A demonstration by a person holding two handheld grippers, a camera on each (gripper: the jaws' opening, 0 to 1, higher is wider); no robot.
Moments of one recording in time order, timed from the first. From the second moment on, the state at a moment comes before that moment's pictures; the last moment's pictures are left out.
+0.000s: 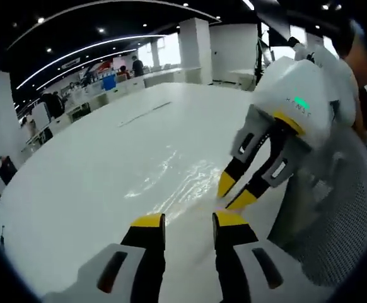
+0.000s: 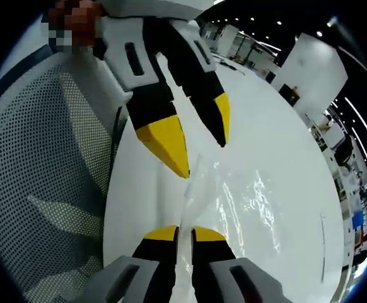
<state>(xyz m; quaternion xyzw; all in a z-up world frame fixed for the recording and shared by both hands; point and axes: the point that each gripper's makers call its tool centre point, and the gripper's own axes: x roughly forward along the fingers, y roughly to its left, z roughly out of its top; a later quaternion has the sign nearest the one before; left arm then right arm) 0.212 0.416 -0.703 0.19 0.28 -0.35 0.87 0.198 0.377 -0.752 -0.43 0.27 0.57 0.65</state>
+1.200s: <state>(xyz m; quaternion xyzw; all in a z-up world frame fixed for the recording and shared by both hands) 0.216 0.407 -0.722 0.45 0.21 -0.39 0.78 0.197 0.381 -0.748 -0.41 0.29 0.59 0.64</state>
